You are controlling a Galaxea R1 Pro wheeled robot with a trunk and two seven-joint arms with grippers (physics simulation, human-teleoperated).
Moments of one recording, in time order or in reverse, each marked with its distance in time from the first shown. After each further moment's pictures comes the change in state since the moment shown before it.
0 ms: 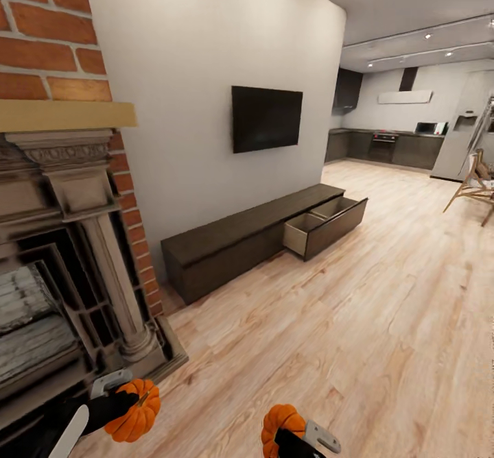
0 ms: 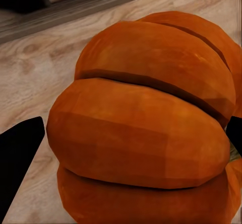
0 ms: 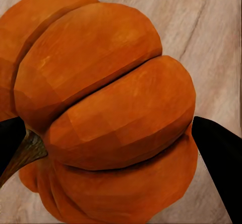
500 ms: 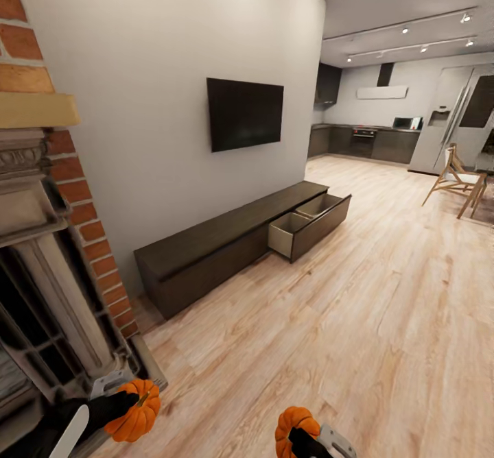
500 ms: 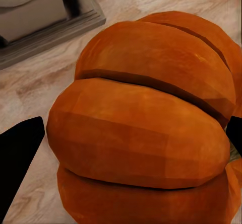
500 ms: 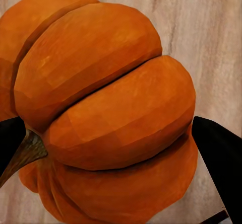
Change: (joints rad) left arm 0.000 -0.001 -0.001 0.000 0.000 -0.001 0.001; right arm 0.000 0.002 -0.143 0.020 -0.004 0.001 0.000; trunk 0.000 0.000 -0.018
